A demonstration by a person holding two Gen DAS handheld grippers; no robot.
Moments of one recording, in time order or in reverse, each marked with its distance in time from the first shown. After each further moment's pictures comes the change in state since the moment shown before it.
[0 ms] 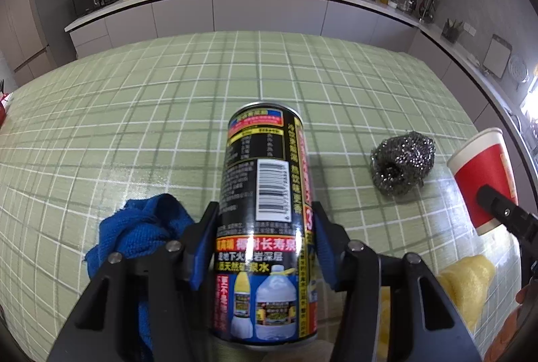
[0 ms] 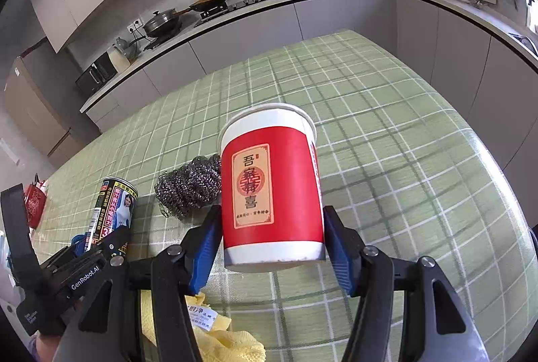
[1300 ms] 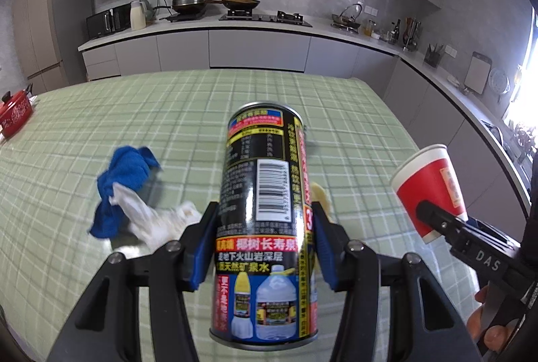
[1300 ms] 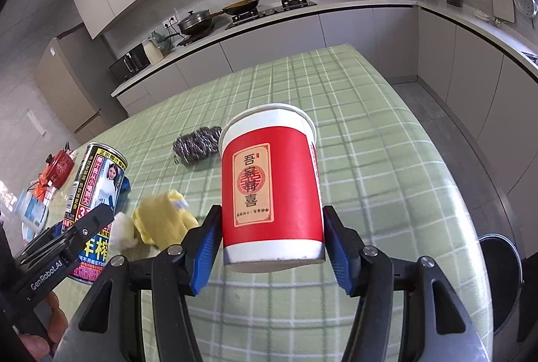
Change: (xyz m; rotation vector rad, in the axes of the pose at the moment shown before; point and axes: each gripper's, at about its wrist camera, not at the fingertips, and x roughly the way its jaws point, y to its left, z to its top) left arm -0.108 -0.087 -0.067 -0.029 -0.152 -0.005; right arm -0.091 -0.074 -0.036 -0.113 -0.019 0.119
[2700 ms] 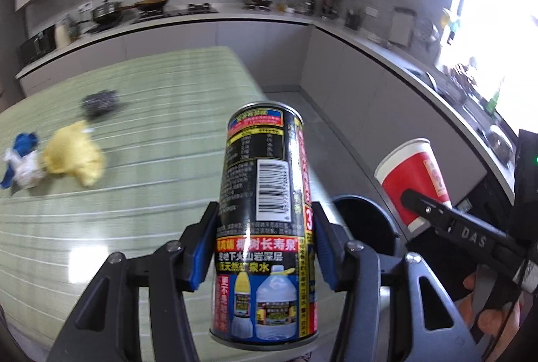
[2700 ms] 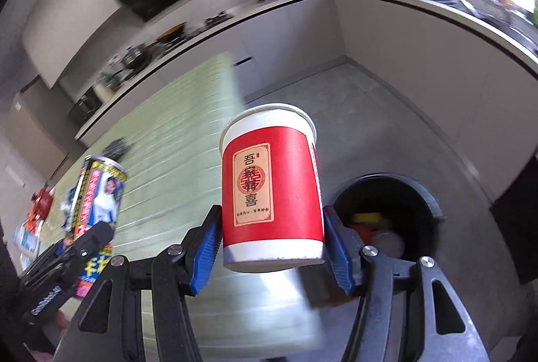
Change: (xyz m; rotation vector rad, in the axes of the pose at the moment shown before) left arm -0.043 -0.249 -0.095 0.194 0.048 -0.219; right arm -0.156 -0.224 -0.098 0.231 -0.048 -0.148
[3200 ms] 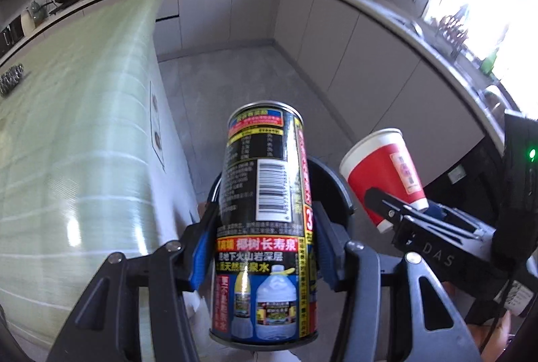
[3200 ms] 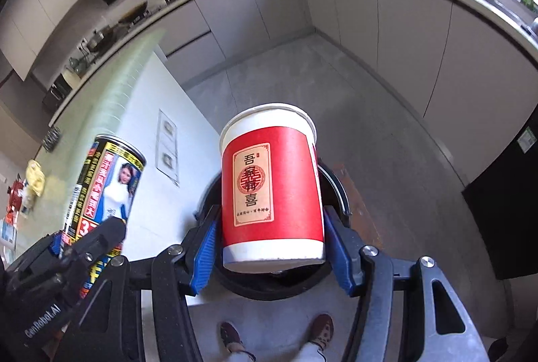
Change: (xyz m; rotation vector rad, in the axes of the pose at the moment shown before) left arm 0.106 -0.143 -0.030 0.021 0.188 -0.012; right arm 0.053 -0.165 0.005 0.005 0.153 -0.070
